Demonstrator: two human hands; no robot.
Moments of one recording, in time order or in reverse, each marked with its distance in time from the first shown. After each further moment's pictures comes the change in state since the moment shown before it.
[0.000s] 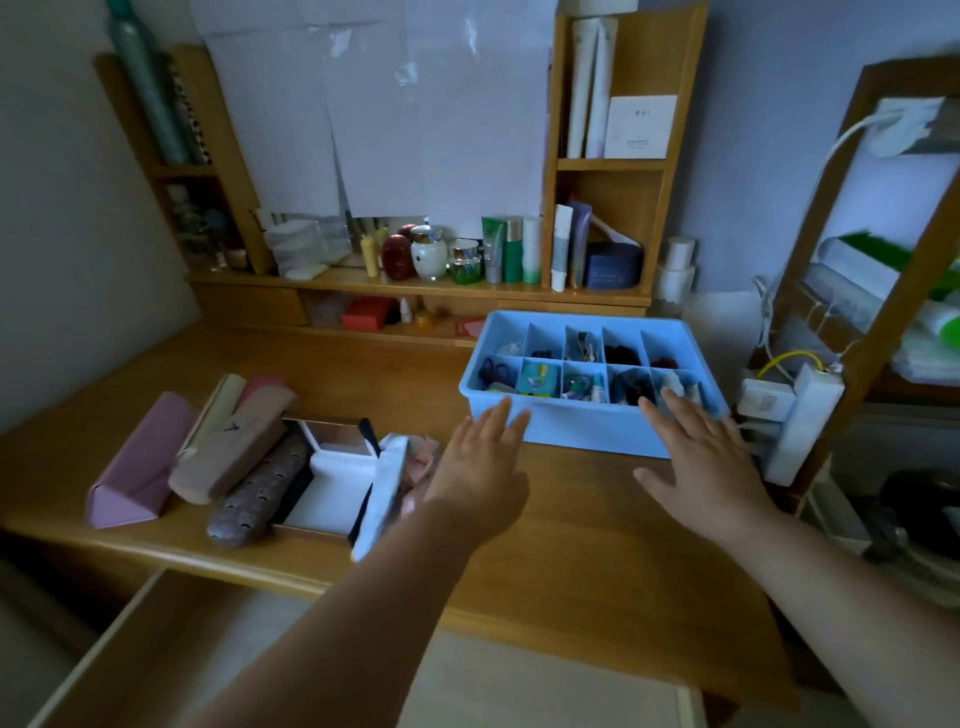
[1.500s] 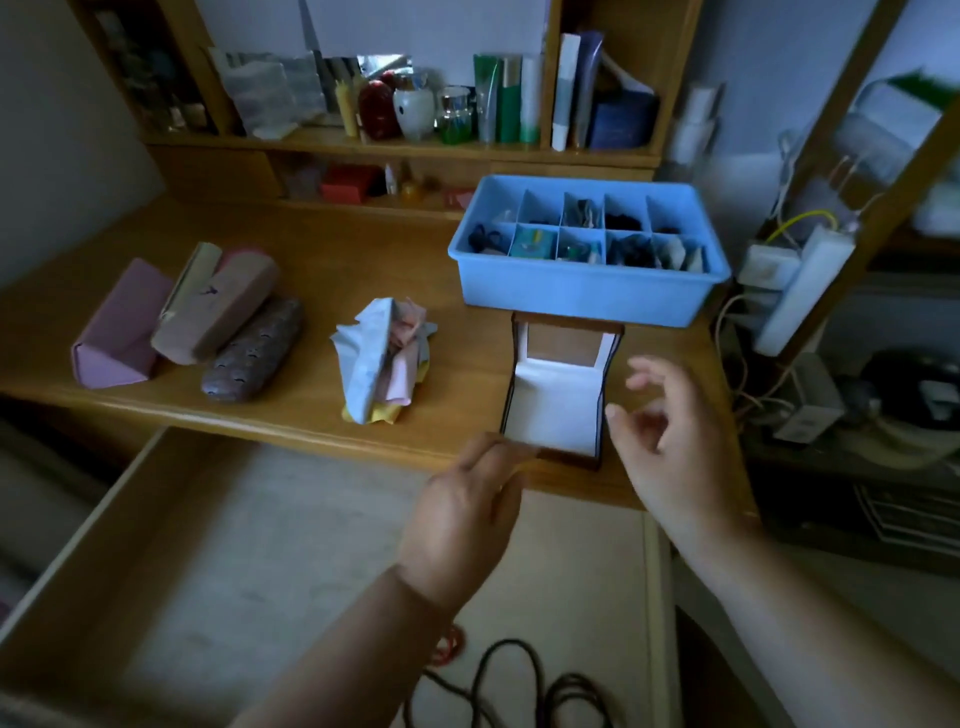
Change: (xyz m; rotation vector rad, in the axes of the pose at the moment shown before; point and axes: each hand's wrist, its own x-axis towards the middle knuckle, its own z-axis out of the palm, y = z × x) left_hand -0.141 0.034 0.057 -0.493 0.330 0.095; right_hand -0.112 -0.062 0.016 0.771 0.392 0.033
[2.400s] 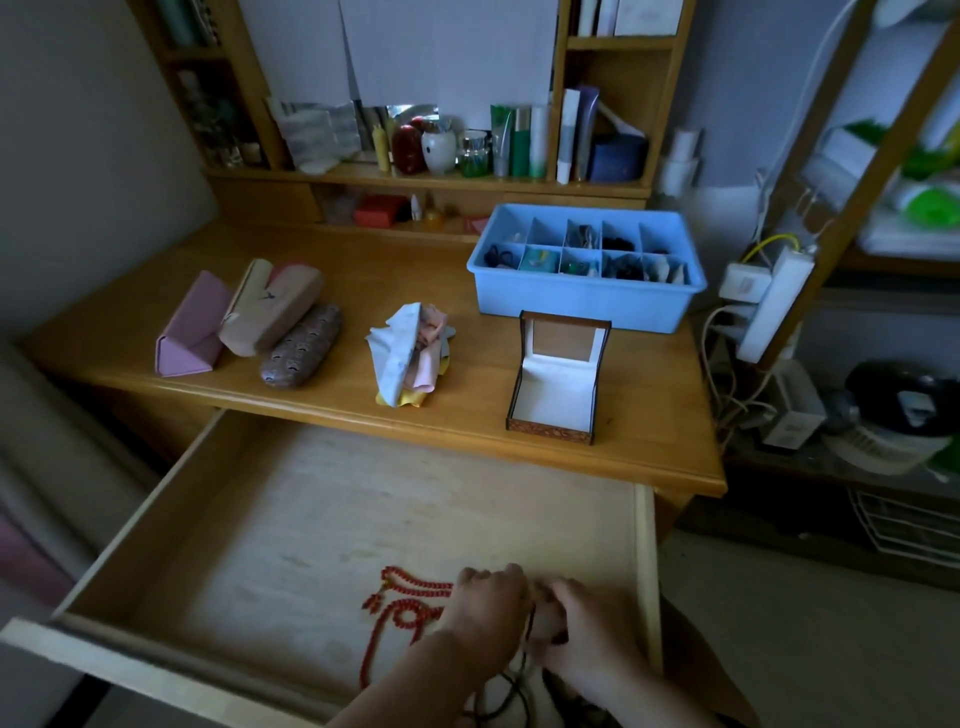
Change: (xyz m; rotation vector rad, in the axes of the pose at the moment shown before) left_hand -0.097 0.008 0.044 0.377 -0.844 -0.347; right_hand -0.166 0.003 0.035 -0.128 -0.877 0.515
